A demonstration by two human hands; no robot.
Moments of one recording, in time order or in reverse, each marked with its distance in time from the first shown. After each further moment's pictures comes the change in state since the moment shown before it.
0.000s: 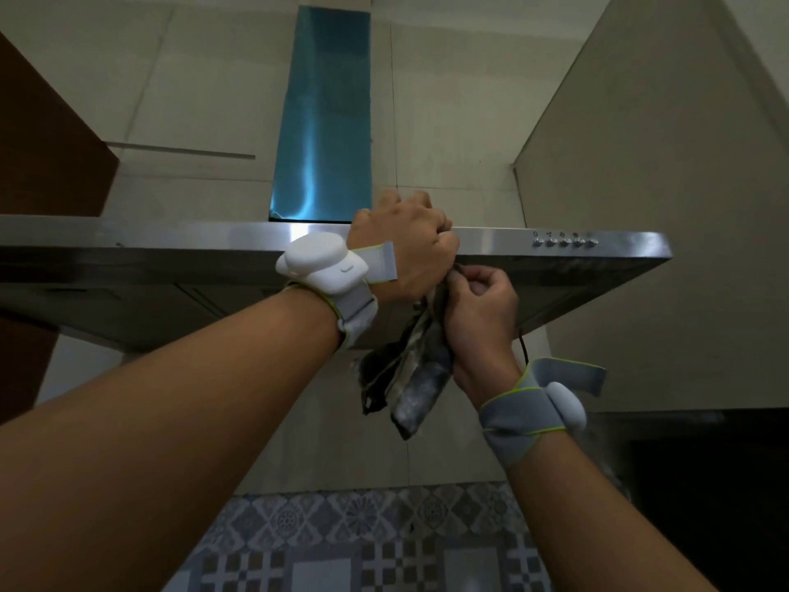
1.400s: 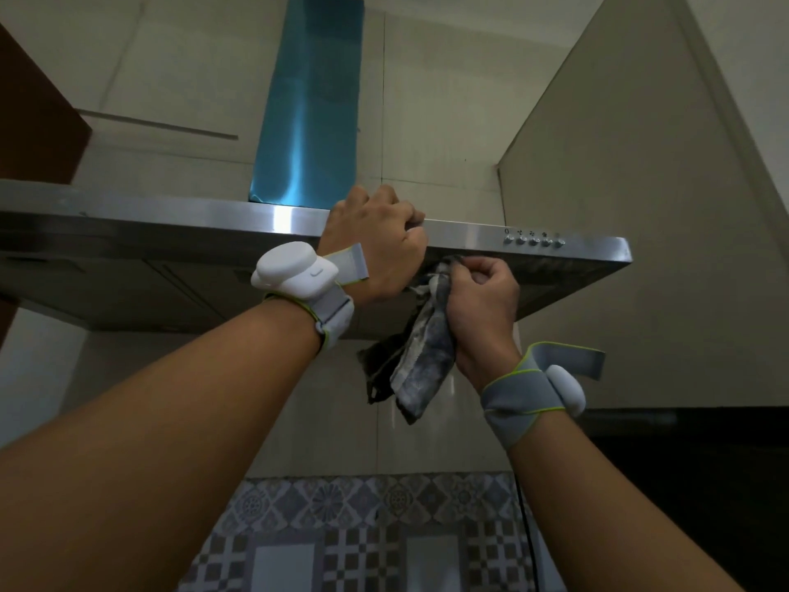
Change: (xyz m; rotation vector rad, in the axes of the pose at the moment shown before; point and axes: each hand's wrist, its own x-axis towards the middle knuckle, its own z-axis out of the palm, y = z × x) left_hand -0.006 0.000 0.016 -0.094 0.113 -0.062; right_hand 0.019 -0.008 -0.026 -0.091 0.020 -0.040
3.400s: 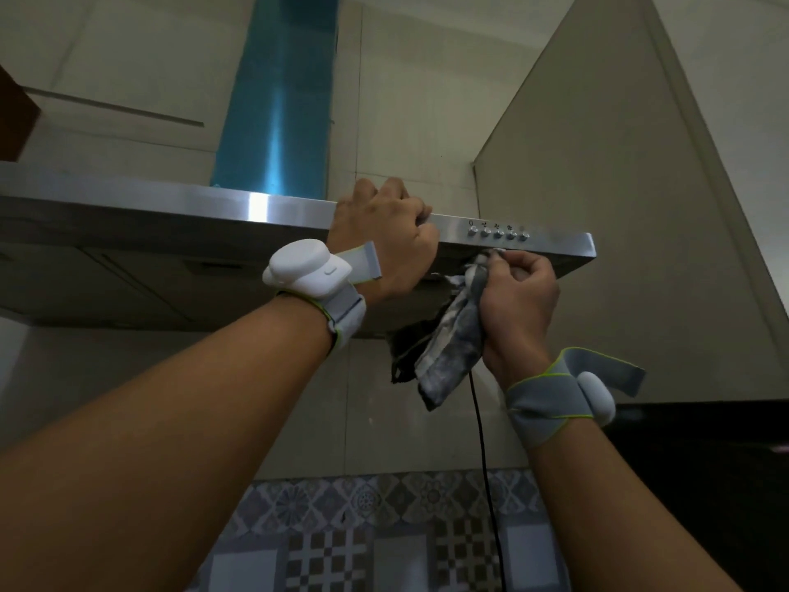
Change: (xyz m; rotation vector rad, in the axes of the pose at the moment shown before) left_hand 0.012 0.036 0.034 -0.028 0.078 0.048; right_hand 0.043 0.003 -0.058 0.010 0.150 -0.091
